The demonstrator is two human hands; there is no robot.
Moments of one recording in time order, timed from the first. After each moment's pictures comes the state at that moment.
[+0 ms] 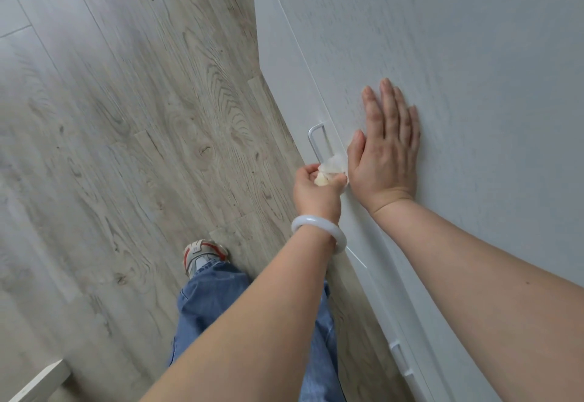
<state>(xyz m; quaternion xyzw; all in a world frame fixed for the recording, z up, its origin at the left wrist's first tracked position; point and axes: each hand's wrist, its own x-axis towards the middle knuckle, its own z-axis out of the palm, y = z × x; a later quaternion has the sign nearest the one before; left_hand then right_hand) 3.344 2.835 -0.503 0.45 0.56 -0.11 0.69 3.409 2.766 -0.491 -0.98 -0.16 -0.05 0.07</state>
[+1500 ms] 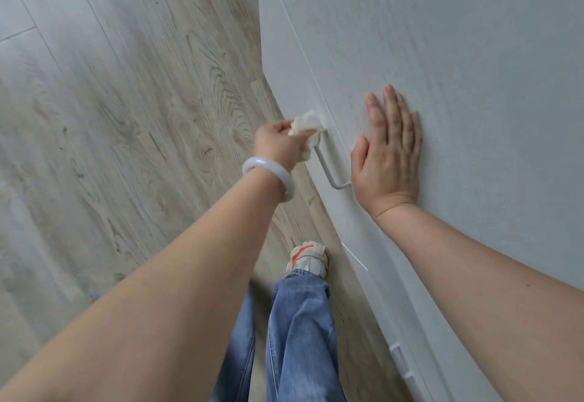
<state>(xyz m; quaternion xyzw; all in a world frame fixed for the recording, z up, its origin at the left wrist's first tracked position) 3.392 2.927 -0.488 0.51 0.49 -0.14 0.69 3.409 2.766 -0.489 -0.98 -0.16 -0.05 0.08</state>
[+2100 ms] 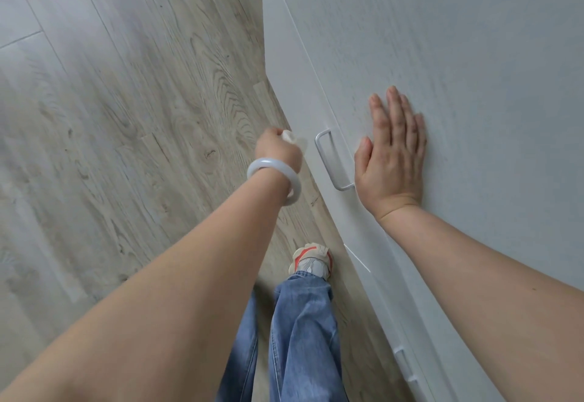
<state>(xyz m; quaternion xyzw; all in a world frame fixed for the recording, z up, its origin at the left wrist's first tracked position) 3.389 2.934 -0.510 0.65 0.49 -0.22 0.53 3.408 2.766 -0.490 -0.98 -0.16 -0.05 0.08</state>
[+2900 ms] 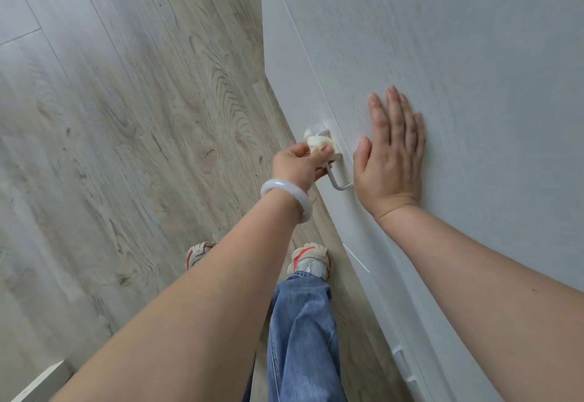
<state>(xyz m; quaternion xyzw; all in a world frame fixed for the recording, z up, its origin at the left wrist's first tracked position) 3.368 2.897 -0.506 0.40 0.48 -0.14 0.77 3.409 2.767 -0.490 -0.98 -0.16 -0.05 0.07</state>
